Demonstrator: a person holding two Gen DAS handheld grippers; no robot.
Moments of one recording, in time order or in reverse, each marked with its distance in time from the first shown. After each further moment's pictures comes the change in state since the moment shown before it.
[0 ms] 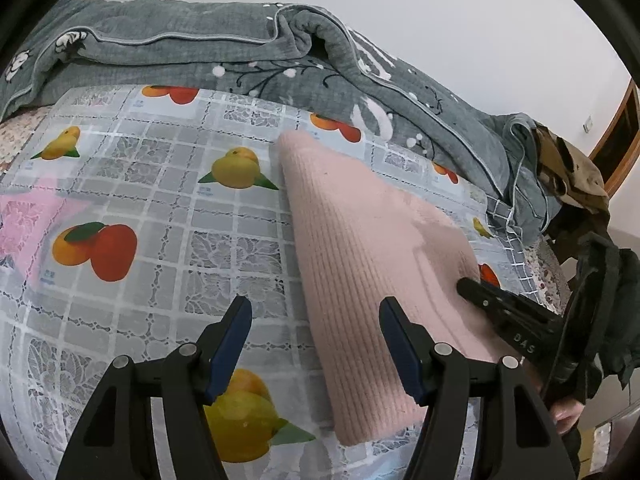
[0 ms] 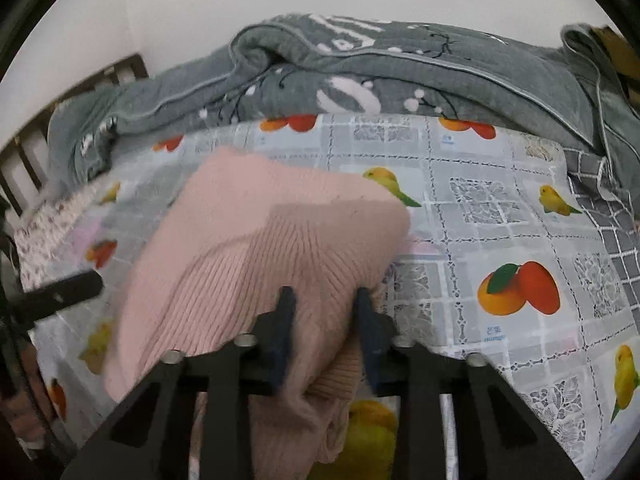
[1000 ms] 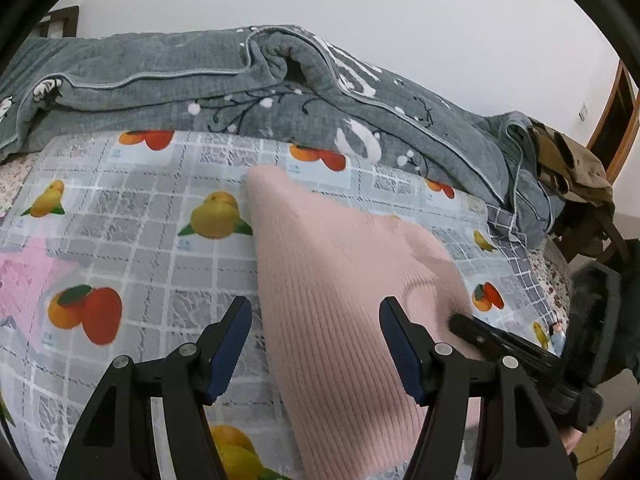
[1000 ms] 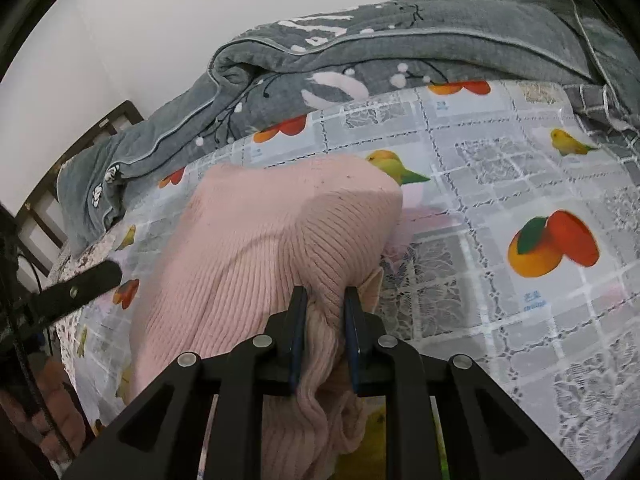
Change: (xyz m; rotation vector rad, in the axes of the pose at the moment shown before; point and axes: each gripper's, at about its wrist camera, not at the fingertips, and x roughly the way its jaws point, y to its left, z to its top) left arm 0.009 -0.026 0.031 0.069 -0.059 0.033; right arm 0.004 -0.021 -0.007 0.211 -0.012 0.134
